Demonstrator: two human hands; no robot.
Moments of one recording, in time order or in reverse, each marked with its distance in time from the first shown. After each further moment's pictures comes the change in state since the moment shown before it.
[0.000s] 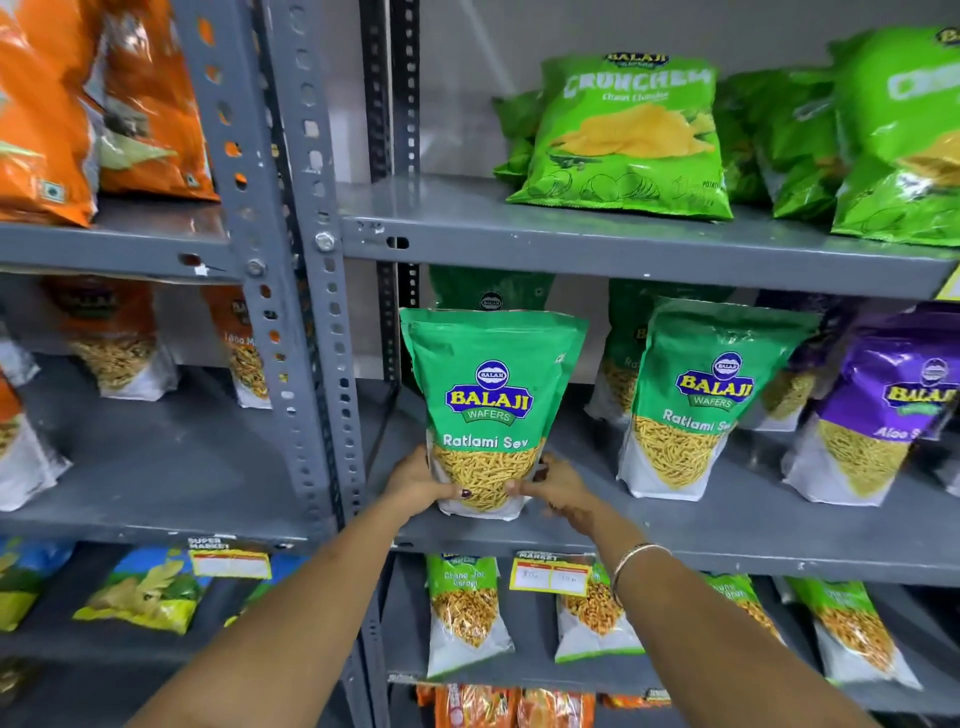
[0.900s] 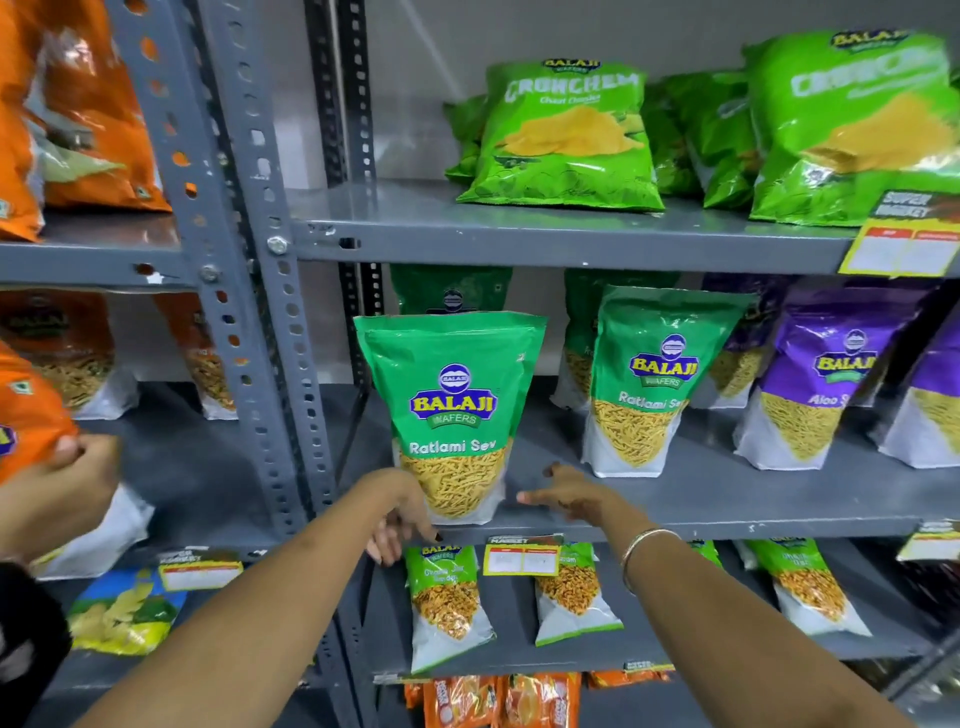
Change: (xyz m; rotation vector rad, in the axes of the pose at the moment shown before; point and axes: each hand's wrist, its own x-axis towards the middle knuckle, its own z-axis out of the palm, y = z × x) left_hand -0.036 0.044 0.007 0.675 -0.607 -0.560; right_hand -0.032 0.015 -0.041 -0.233 -0.017 0.176
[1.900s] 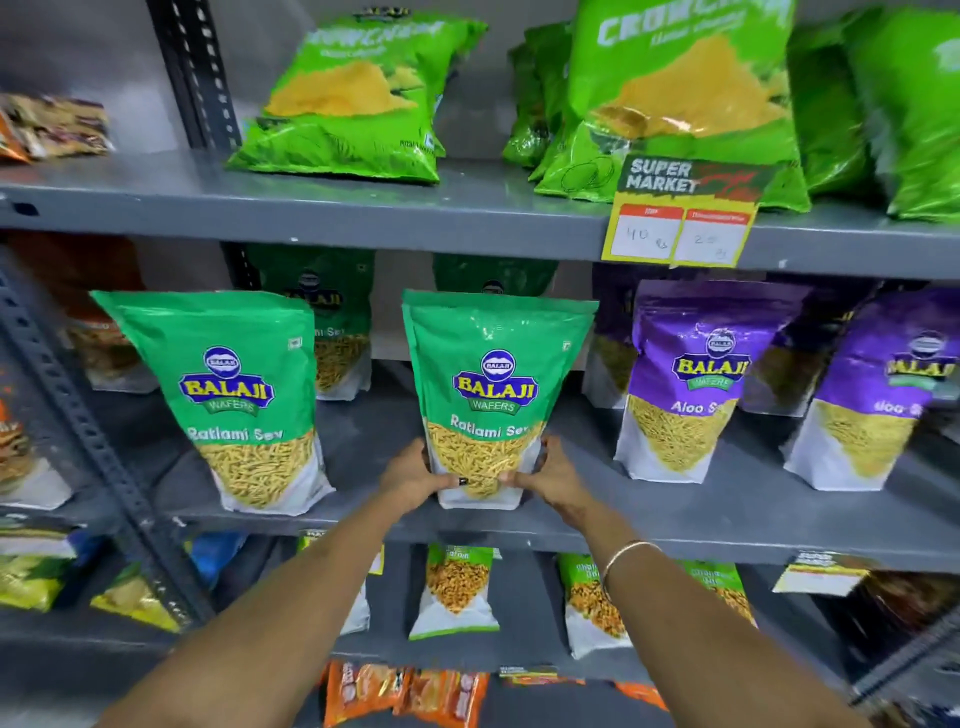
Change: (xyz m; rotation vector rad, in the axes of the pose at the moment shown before) left_hand 0.039 0.221 0.096 -0.605 0.653 0.479; right_hand 0.043 0.139 -0.172 0.306 0.129 -0.254
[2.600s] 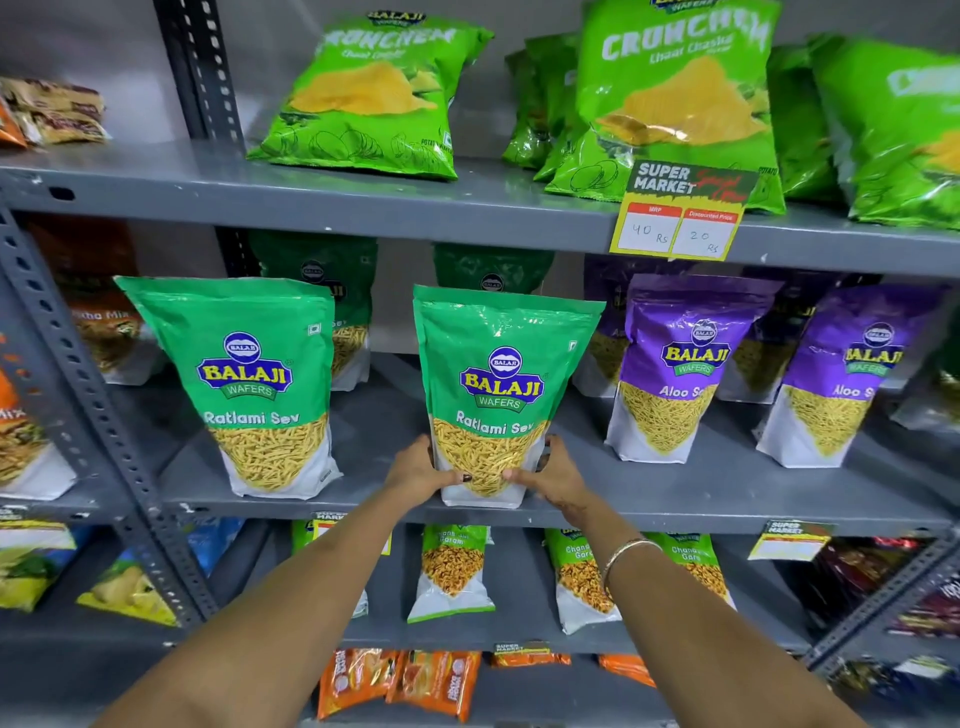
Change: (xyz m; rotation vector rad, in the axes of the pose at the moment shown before) left_hand -0.030 0.000 -0.008 0.070 -0.041 0.073; right_hand -0.035 -0.002 0.008 -0.010 0.045 0.040
